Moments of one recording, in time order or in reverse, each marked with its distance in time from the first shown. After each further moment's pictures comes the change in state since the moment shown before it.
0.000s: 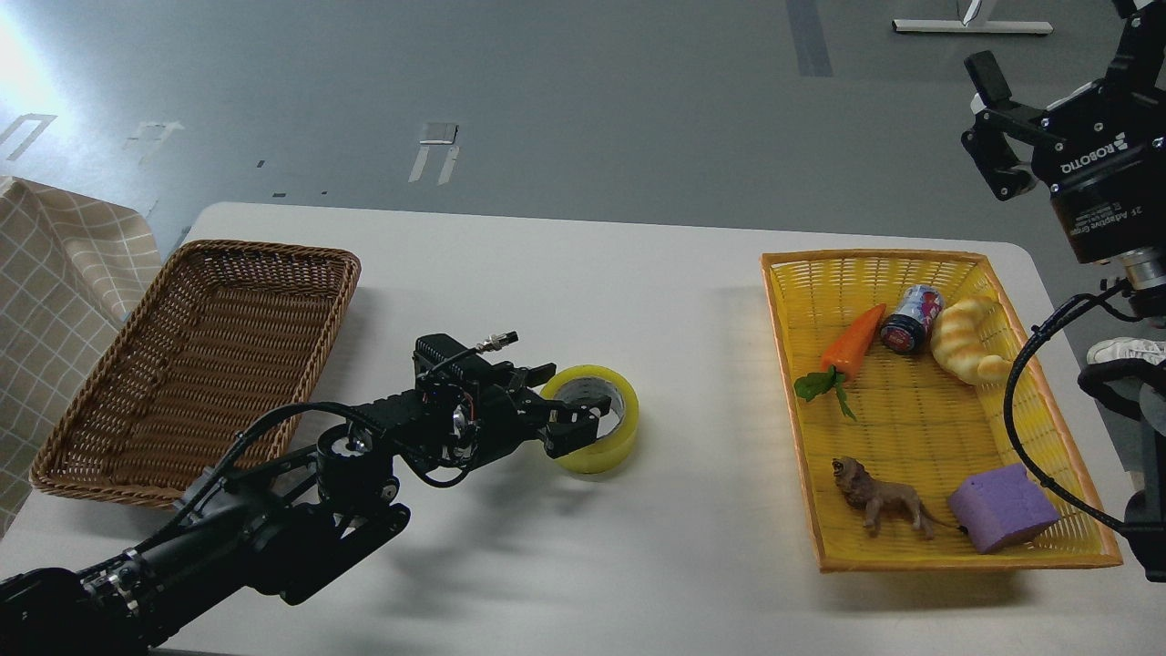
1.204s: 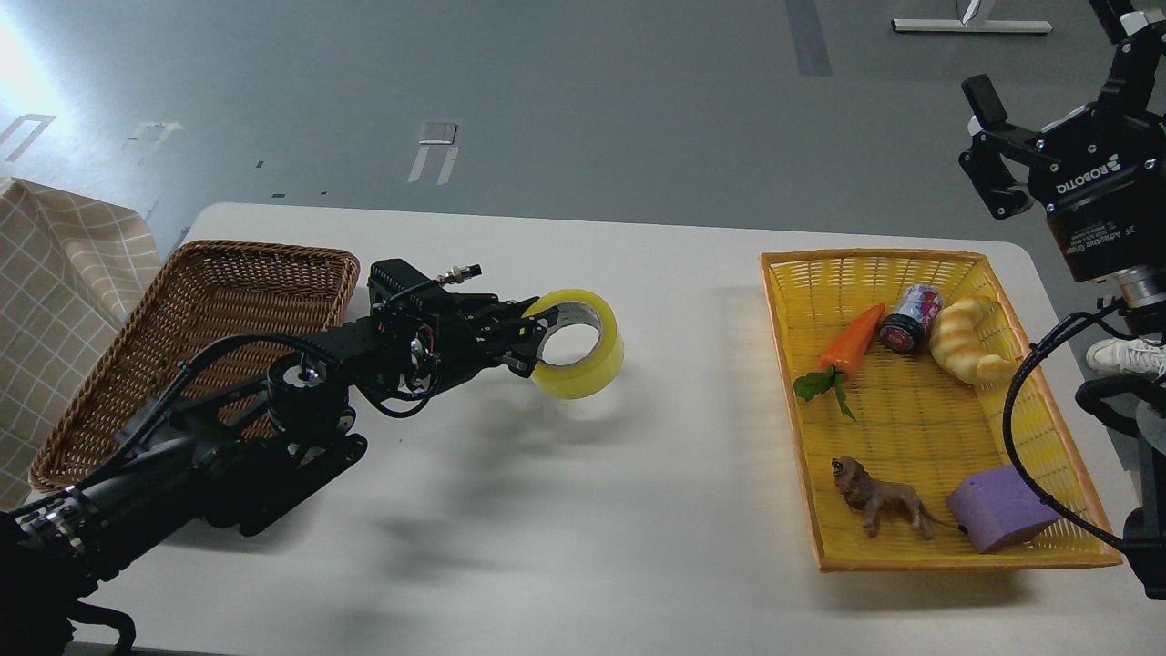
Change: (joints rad) left arm -0.157 0.147 -0.005 -0.034 0.000 -0.005 0.002; right arm -0.031 0.004 0.001 0.002 -0.001 0.000 0.000
